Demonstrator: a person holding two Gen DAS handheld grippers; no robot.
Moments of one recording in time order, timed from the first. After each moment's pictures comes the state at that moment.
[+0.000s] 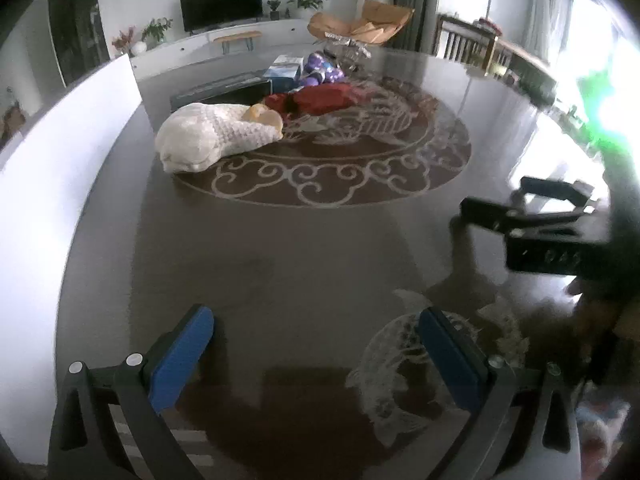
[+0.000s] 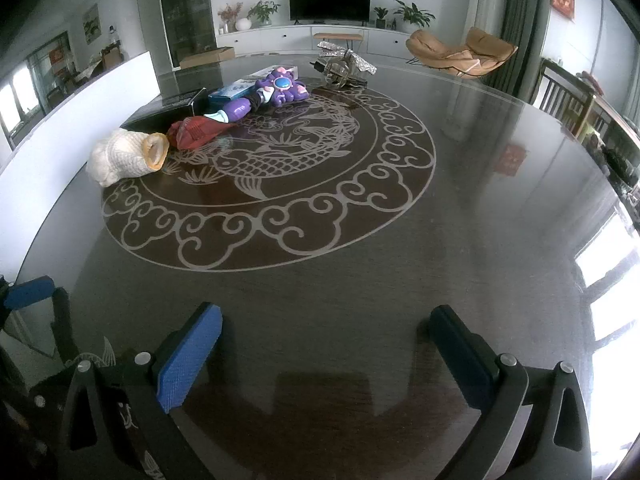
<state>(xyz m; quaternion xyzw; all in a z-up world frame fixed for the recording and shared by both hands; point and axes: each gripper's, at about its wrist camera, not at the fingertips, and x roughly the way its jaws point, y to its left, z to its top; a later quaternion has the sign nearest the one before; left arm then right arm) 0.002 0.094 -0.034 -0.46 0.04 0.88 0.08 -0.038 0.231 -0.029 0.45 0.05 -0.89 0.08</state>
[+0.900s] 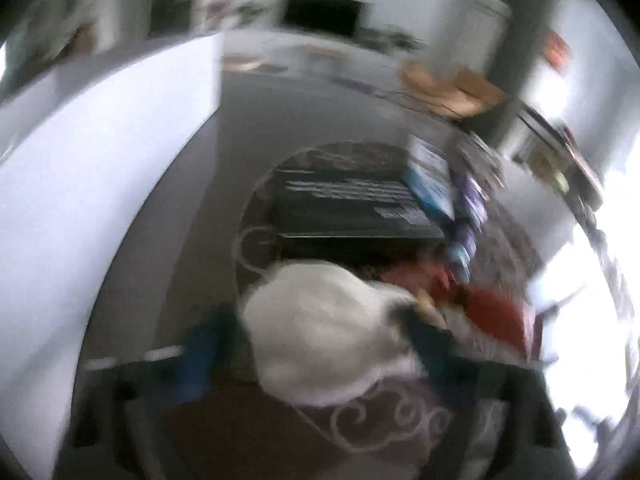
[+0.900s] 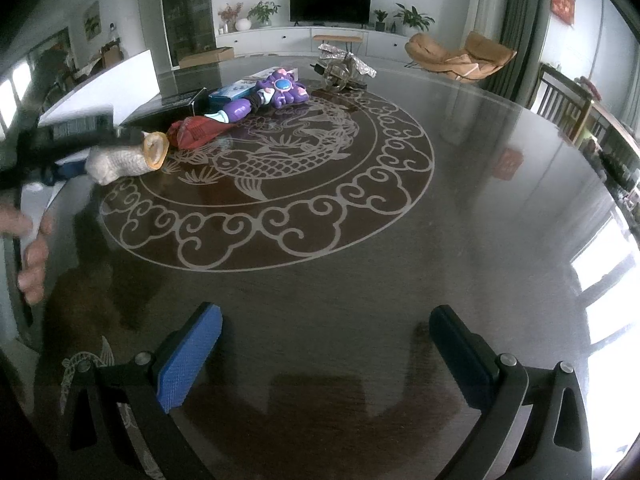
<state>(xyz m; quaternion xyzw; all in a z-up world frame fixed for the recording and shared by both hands) -0.137 0.011 -0.028 -0.42 -0.10 0.90 0.00 -0.036 0.229 -0.027 0.44 0.06 -0.89 0.08</state>
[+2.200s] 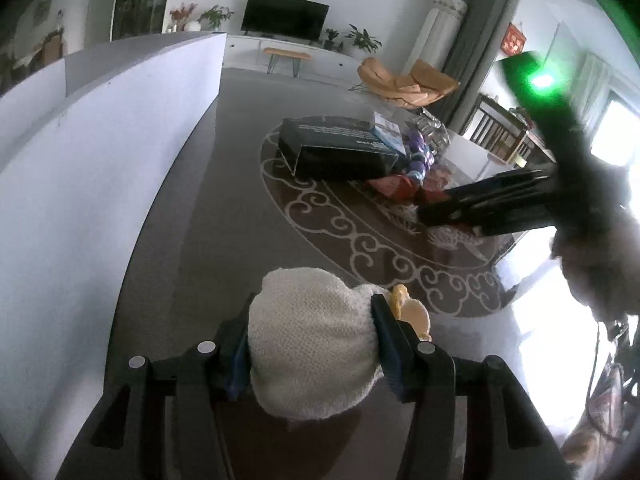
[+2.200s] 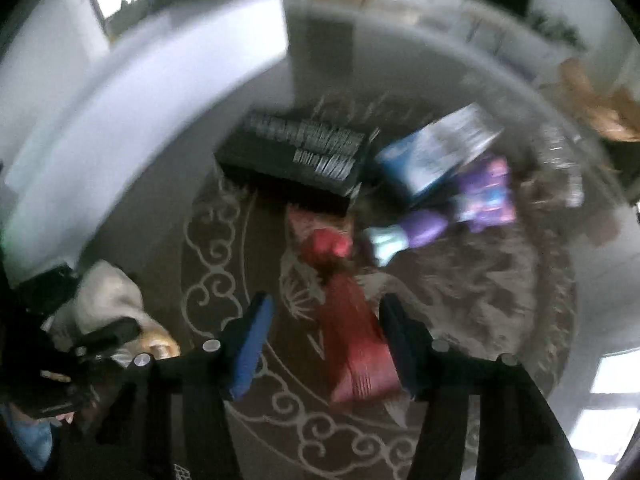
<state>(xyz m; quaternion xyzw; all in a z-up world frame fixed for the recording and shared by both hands) -0.044 -0.019 -0.032 -0.41 -0.12 0.90 0.06 -0.185 0.087 0.001 0.54 0.19 -0.77 0.28</state>
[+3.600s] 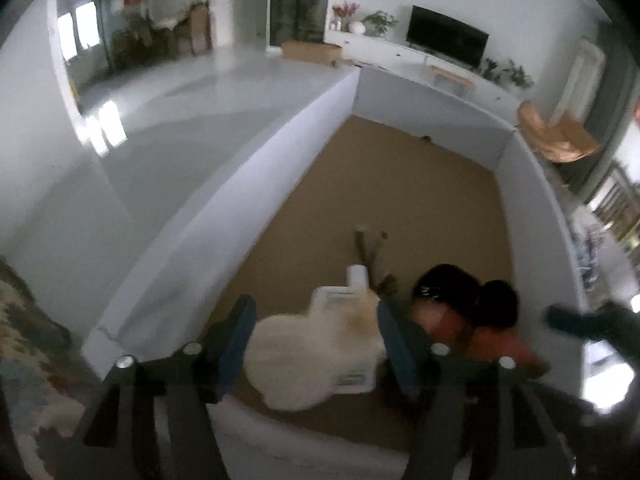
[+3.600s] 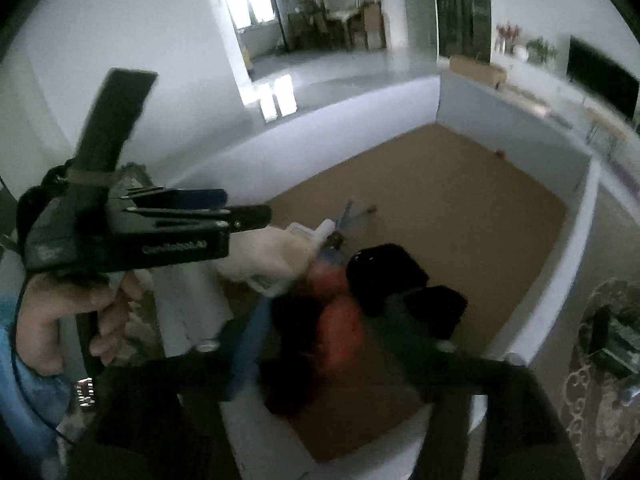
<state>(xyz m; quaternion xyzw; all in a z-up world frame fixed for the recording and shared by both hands) 0.048 -0.283 0.053 -0.43 -0.14 0.87 -0.21 -0.001 -0.182 0.061 0.39 0.16 -0.76 0.49</state>
